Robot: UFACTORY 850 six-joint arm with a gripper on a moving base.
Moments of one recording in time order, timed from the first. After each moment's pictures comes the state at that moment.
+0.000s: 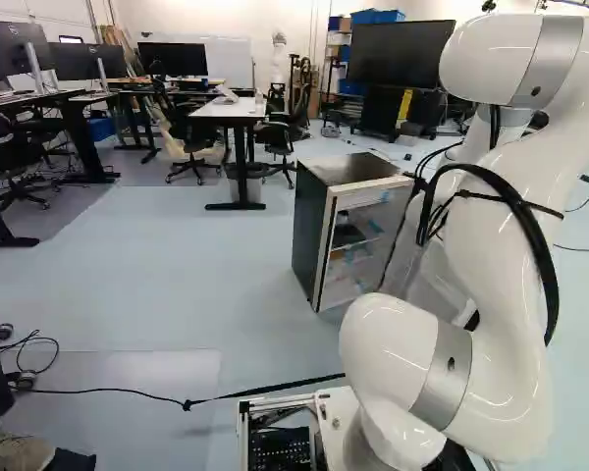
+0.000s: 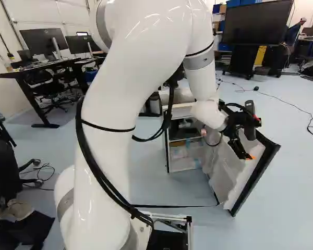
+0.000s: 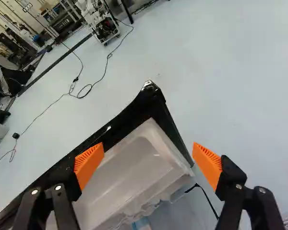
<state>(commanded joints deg) -41.1 -28.8 -54.7 67.2 40.4 0.0</state>
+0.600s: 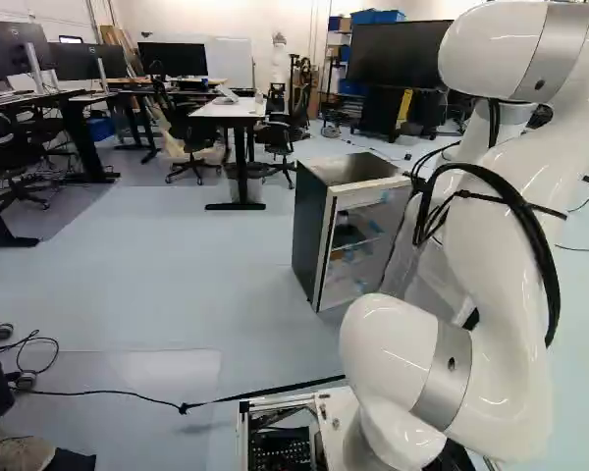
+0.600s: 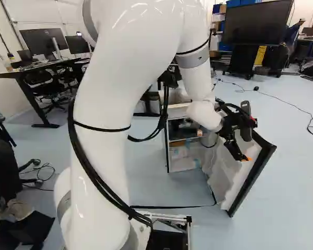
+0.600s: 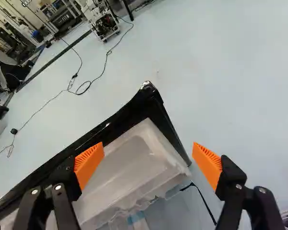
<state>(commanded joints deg) -39.9 -25.0 -49.5 67.2 40.4 0.0</state>
